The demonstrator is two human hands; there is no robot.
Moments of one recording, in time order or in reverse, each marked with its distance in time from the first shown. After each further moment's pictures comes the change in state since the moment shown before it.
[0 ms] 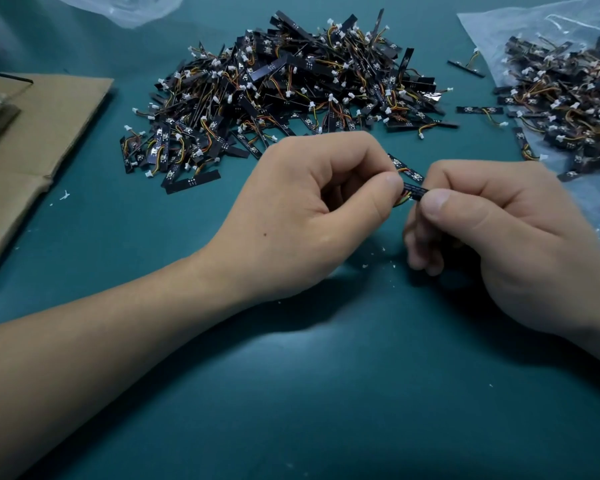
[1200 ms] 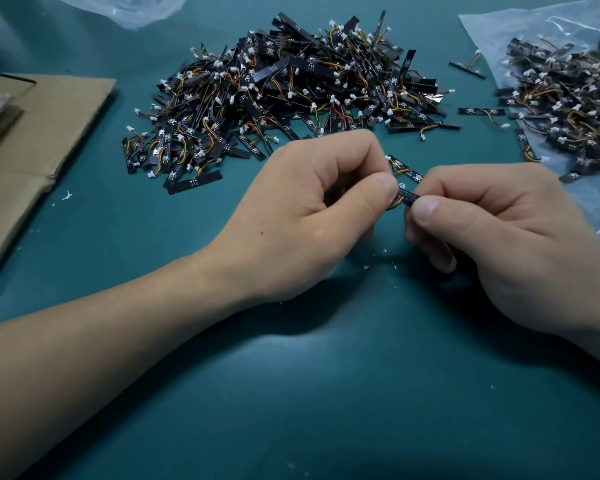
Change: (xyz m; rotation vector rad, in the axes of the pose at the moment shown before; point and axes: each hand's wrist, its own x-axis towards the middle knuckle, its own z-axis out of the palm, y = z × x) left_hand 0.001 -0.002 -0.001 -0.056 -0.050 -0.029; right_hand 0.000 -0.003 0.000 -0.075 0.000 -0.001
